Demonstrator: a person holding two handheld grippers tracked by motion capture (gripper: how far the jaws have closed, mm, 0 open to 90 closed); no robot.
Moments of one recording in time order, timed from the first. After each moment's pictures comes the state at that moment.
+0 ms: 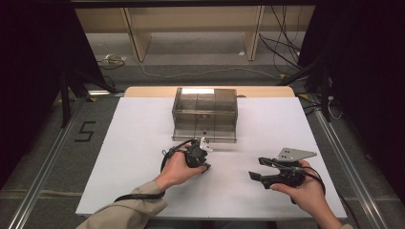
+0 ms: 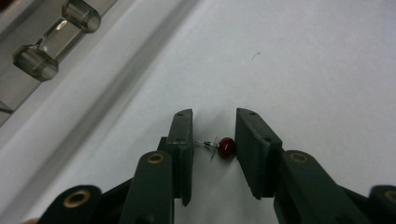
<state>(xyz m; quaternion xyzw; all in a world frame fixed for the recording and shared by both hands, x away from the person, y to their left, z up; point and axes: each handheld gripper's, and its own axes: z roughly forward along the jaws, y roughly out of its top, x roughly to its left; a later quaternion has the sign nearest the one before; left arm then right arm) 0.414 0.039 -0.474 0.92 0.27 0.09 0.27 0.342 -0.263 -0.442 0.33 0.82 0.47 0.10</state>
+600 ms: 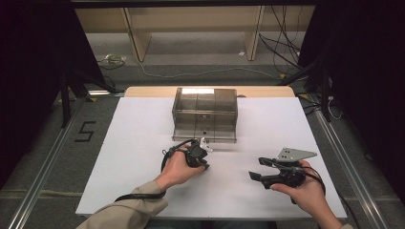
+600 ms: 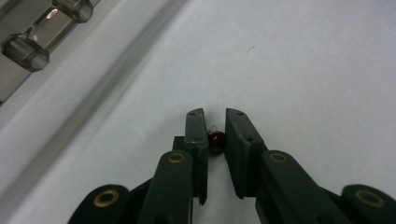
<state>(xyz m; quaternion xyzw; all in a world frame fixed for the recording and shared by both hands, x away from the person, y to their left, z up) 0.414 0.040 -0.473 0.92 0.27 0.07 0.27 0.341 -0.263 -0.442 0.33 0.82 0.47 0.10</state>
